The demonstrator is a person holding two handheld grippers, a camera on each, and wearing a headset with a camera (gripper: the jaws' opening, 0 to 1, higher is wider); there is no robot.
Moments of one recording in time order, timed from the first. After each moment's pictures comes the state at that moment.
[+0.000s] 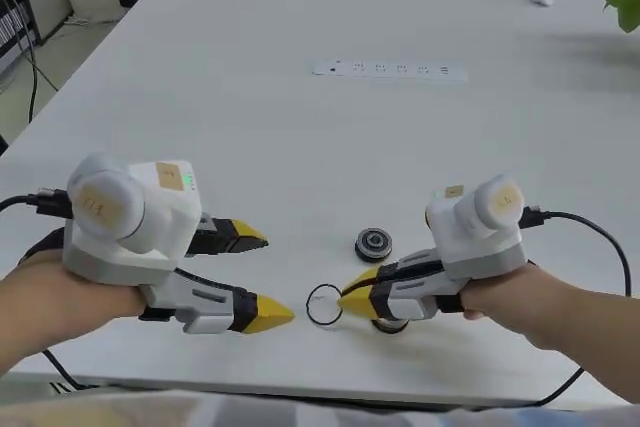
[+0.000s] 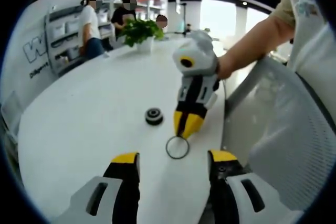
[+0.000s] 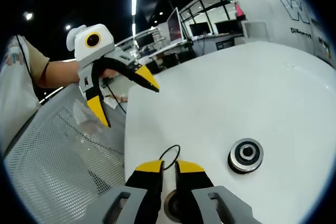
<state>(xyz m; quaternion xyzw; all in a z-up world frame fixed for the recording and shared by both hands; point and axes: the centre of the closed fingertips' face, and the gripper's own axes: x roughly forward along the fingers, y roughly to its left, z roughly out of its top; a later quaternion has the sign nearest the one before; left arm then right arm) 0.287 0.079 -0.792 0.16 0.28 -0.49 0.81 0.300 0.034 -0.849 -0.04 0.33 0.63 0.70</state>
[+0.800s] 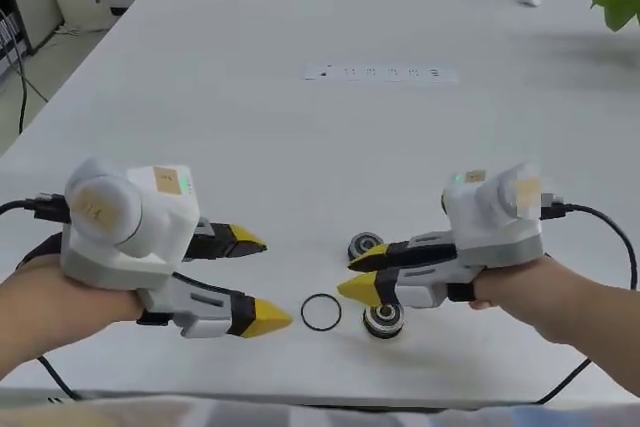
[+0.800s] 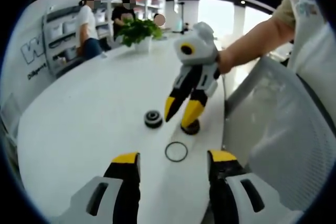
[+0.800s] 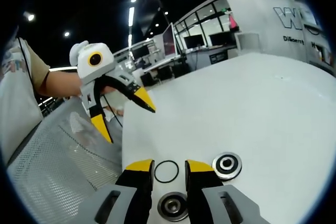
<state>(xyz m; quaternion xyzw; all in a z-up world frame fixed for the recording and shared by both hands) 0.293 0.073 -0.791 0.16 0.28 -0.50 0.80 0.321 0.020 -0.819 -0.01 0.29 0.61 0.74</state>
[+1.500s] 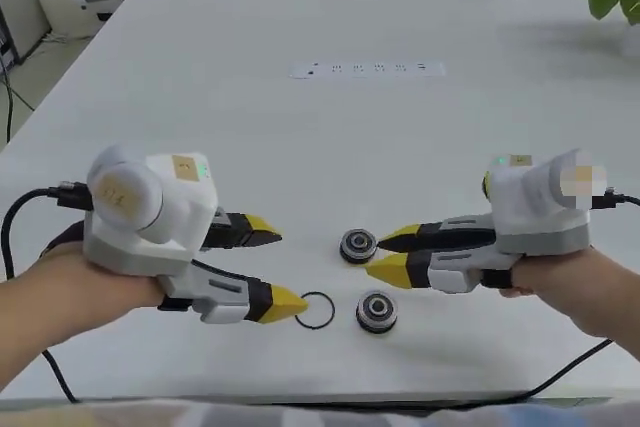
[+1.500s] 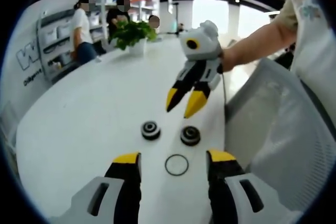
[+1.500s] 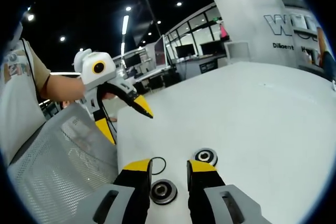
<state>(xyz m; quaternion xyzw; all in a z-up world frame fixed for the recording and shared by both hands) 0.303 0.049 -0.786 0.17 0.27 -0.52 0.79 0.330 -0.019 -0.805 0.00 0.26 0.58 0.77</state>
